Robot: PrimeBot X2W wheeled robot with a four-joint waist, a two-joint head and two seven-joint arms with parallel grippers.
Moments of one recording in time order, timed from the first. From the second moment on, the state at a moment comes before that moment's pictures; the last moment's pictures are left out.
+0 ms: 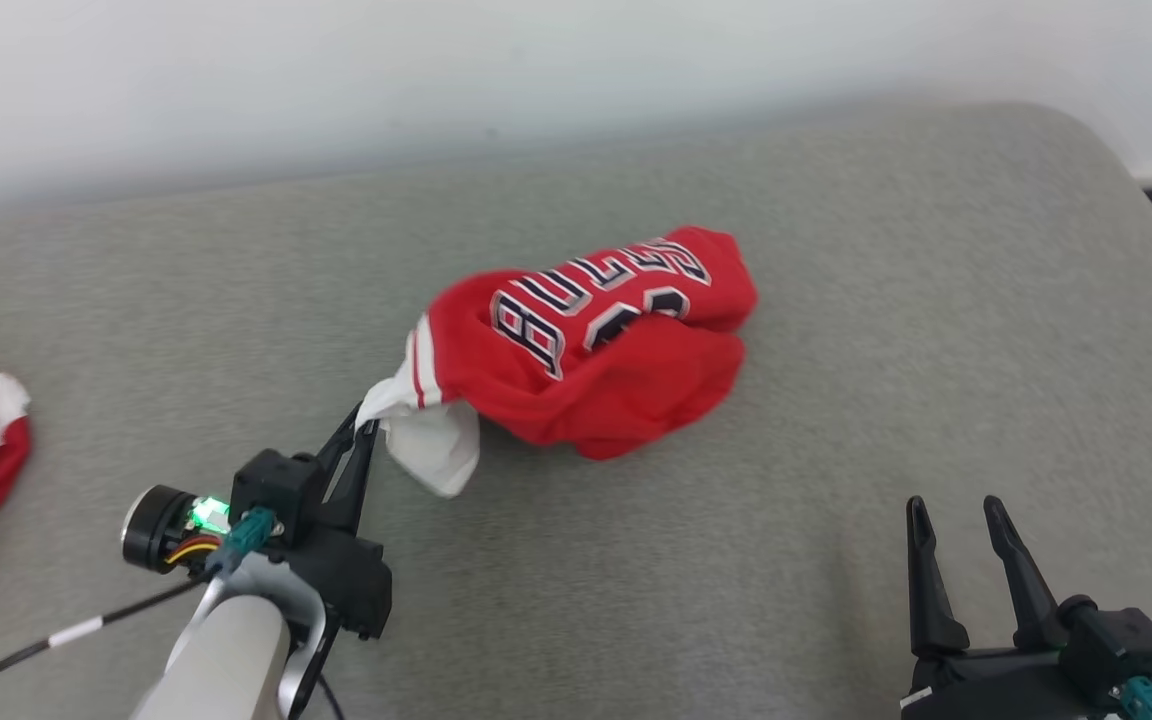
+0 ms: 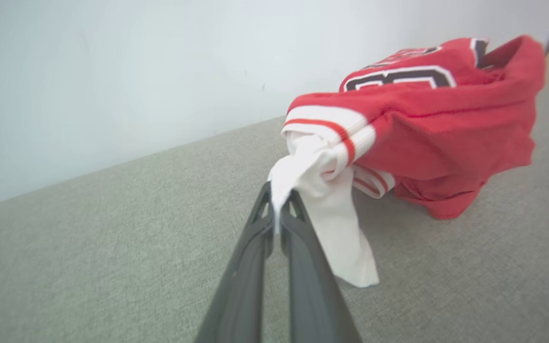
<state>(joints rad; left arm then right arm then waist) -0.54 0.22 -0.40 0.66 -0.29 -0.10 -0.26 -0.03 -0.05 0.00 0.17 0.21 0.13 -0.26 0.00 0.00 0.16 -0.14</state>
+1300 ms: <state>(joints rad) -0.06 0.26 -0.50 0.00 -0.30 0.05 -0.16 0.01 -0.05 -0.01 0.17 0.20 0.13 -0.26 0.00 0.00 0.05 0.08</state>
